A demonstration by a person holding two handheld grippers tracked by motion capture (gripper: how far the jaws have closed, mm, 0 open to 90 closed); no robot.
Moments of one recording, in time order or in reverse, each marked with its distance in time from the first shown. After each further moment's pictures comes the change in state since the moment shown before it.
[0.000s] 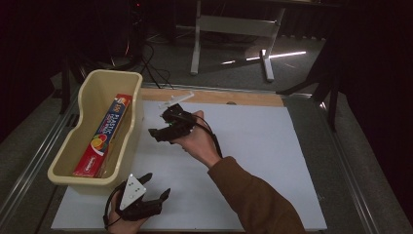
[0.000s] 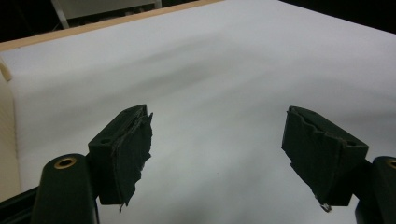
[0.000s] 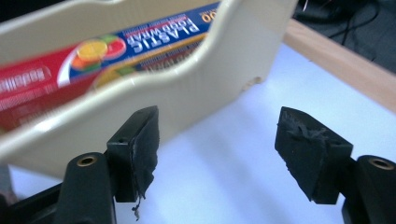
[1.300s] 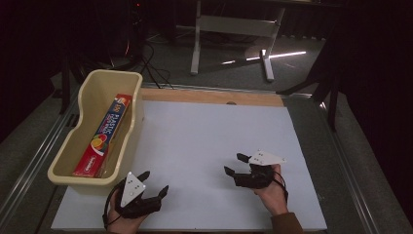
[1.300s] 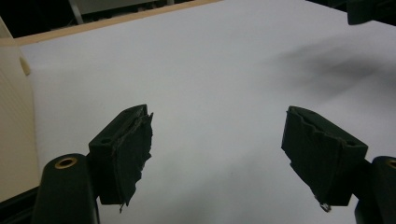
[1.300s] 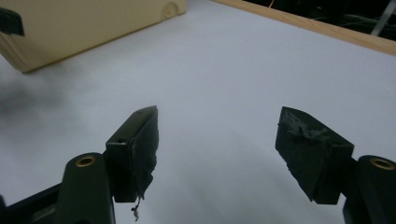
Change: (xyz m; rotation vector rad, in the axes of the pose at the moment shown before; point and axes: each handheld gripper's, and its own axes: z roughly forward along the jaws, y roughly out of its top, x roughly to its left) left arm 0.003 0.001 0.002 0.016 0.049 -0.012; right arm -0.065 -0.225 -0.109 -0.203 -0.137 0.059
